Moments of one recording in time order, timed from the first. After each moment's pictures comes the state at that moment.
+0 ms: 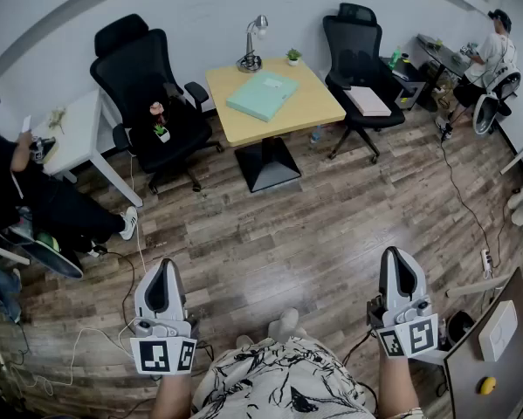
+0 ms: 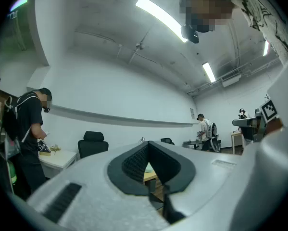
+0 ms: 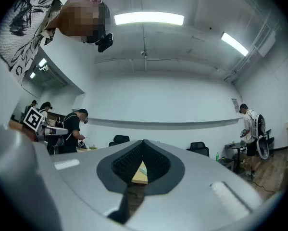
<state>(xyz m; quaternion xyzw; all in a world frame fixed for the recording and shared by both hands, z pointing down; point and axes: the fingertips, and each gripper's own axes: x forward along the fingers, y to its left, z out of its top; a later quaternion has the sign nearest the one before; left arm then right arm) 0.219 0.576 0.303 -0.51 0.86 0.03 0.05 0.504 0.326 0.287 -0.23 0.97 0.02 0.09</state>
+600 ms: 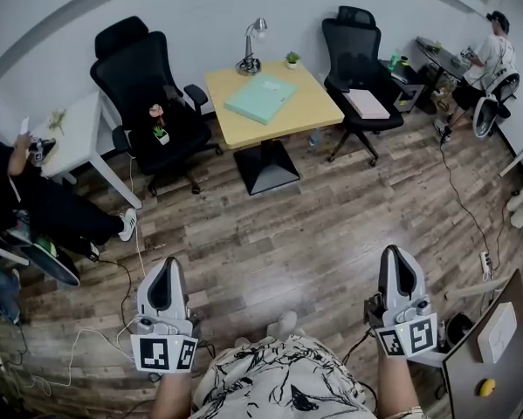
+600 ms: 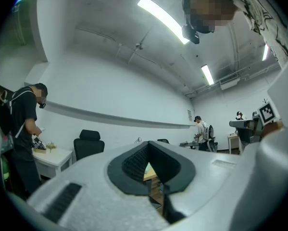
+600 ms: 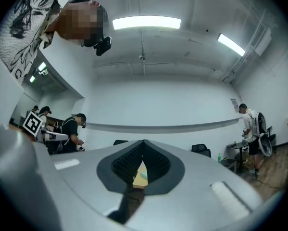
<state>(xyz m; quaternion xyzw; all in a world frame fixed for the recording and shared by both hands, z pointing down) 0.225 0.566 0.301 -0.53 0.85 0.04 0.04 0.504 0.324 0.278 -0.23 0.97 0.01 0.11</state>
